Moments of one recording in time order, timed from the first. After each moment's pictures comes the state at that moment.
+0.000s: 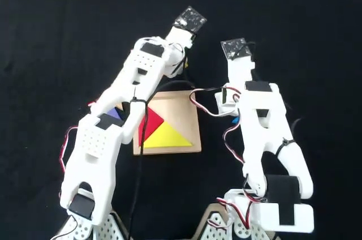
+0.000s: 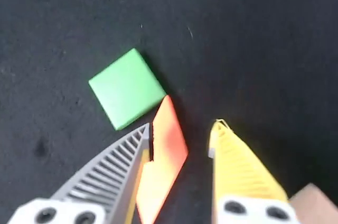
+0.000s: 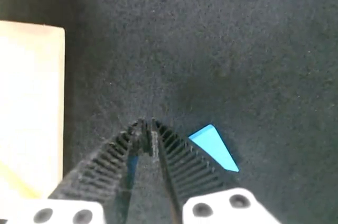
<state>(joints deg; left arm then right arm) 17.0 43.6 -26.4 46.2 -20.9 1.3 -9.7 39.9 50.4 12.5</state>
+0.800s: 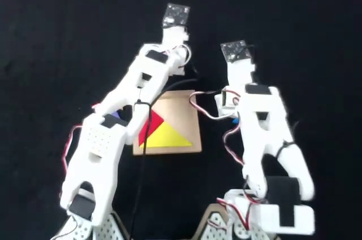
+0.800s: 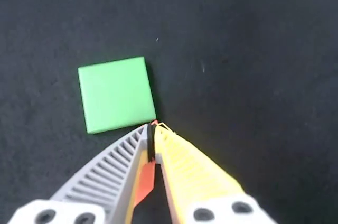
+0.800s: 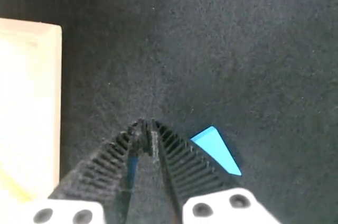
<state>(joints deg) 18.3 47.2 -24.5 36.4 6.7 1.3 -9.7 42.3 47.7 12.8</state>
